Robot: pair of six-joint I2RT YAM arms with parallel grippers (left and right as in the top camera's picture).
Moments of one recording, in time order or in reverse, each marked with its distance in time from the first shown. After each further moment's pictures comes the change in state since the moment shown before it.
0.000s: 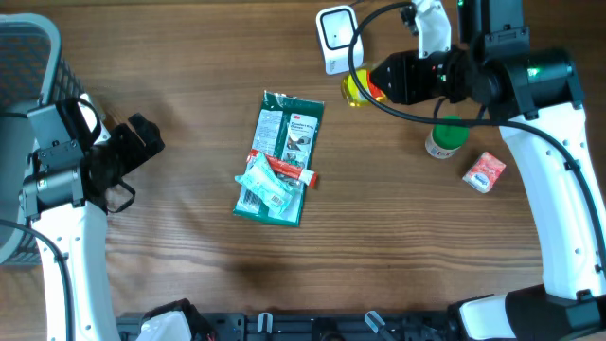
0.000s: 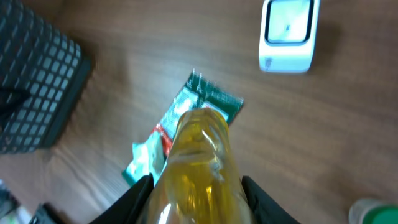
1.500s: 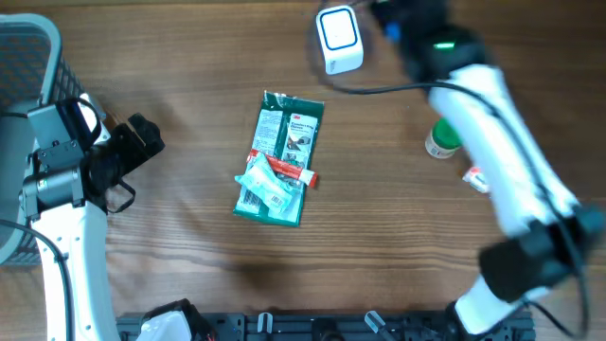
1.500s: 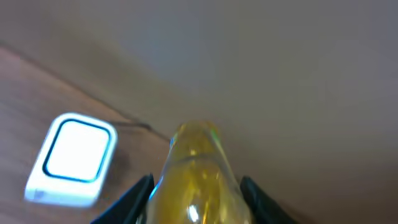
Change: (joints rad) left arm 0.000 0.000 0.000 0.000 0.000 0.000; right arm 0.081 0.206 0.018 0.605 0.759 -0.473
